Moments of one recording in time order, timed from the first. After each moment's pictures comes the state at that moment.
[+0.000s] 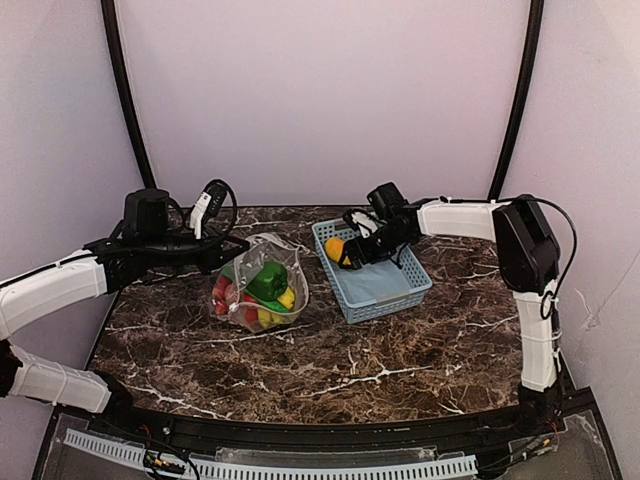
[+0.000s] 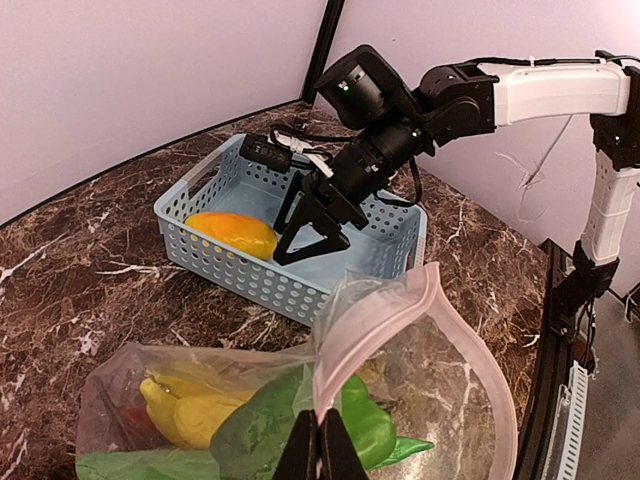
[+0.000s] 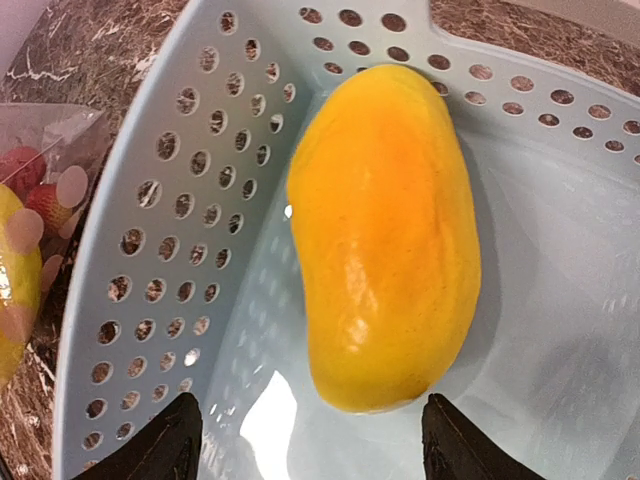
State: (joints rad) left arm -0.47 1.16 0.83 -0.07 0.52 -0.07; right arm 0.56 2.18 1.67 -0.47 -0.34 0.08
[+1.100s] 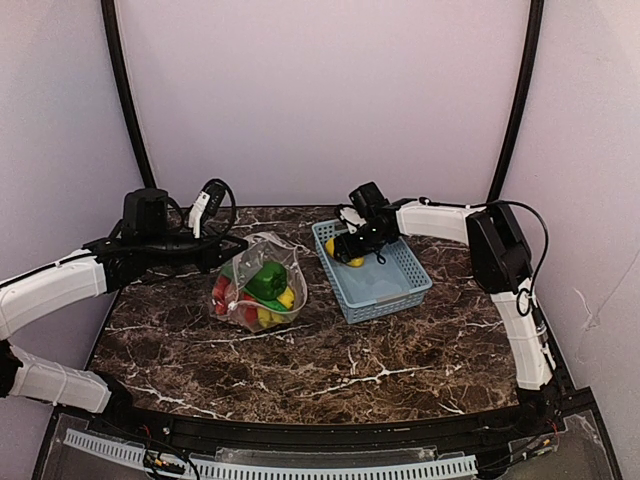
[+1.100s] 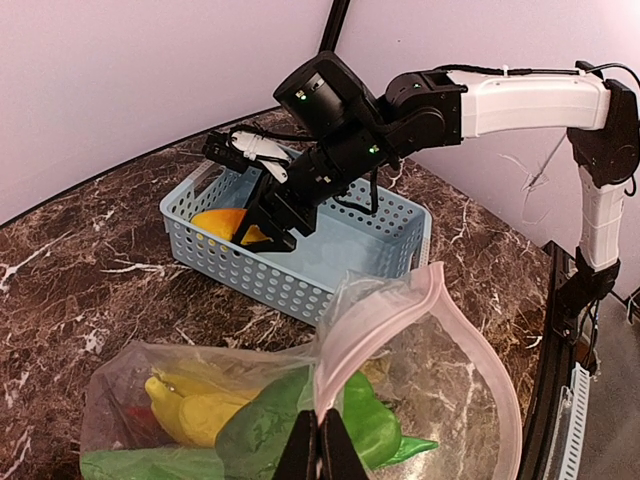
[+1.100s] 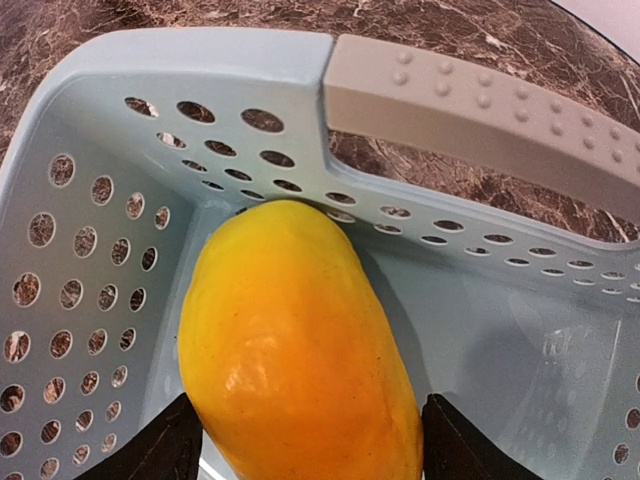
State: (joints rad) left arm -0.46 1.16 0.84 -0.07 0.52 -0.07; right arm 0.60 2.36 1.92 -0.49 -0.08 0.07
